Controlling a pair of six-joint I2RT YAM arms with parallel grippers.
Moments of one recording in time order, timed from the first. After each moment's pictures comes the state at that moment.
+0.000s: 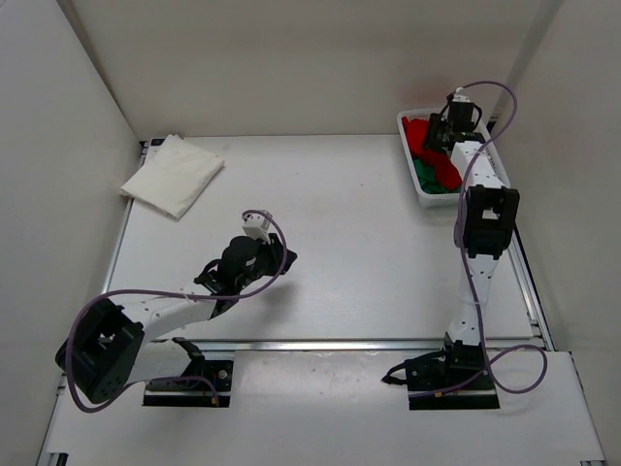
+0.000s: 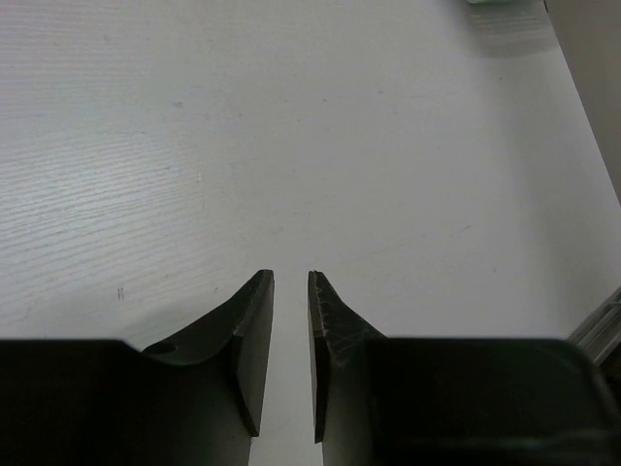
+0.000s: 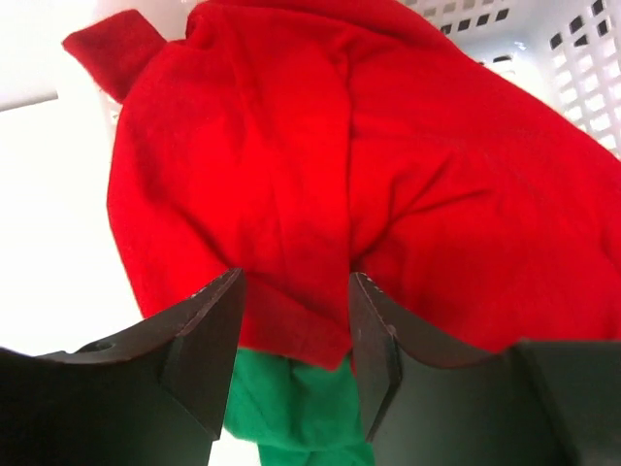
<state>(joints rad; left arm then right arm) -0.68 1.21 0.44 0.40 -0.03 -0.57 -0.08 2.35 2.09 -0.35 -0.06 0.16</state>
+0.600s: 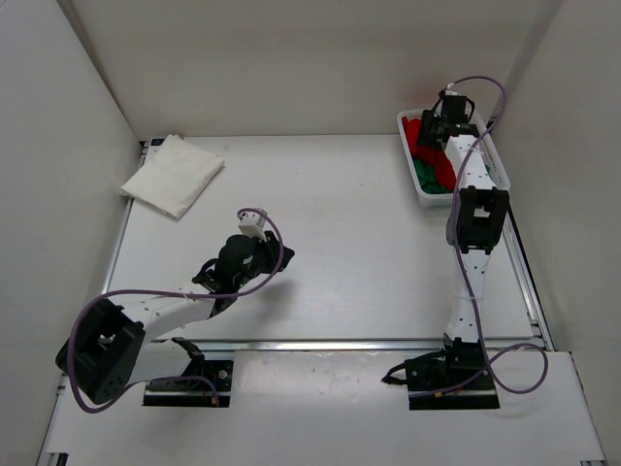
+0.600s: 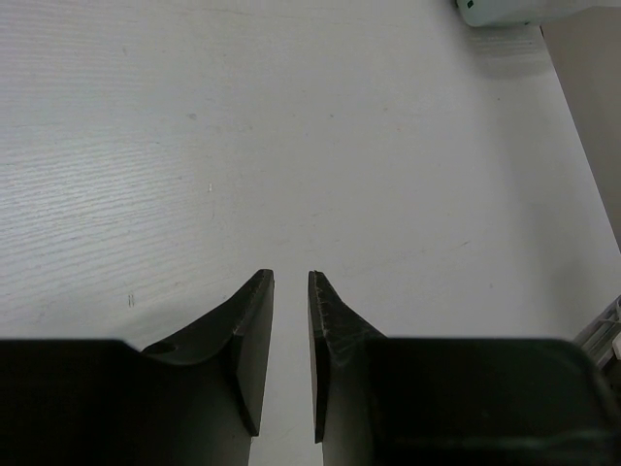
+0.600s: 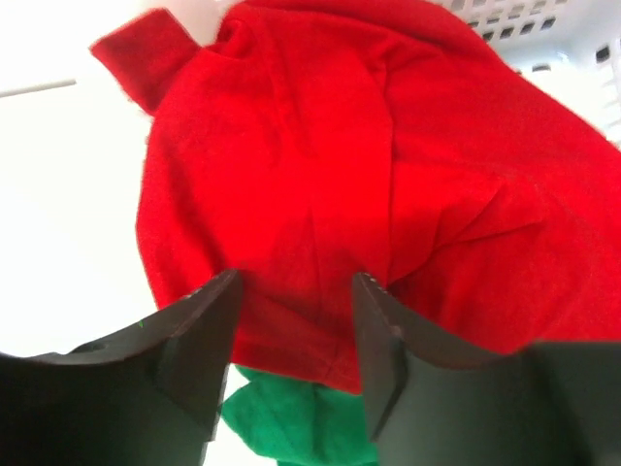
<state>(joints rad) -0.65 1.21 0.43 0.42 -0.02 -0.59 -0.06 2.49 2.37 -0.54 -0.06 0.13</state>
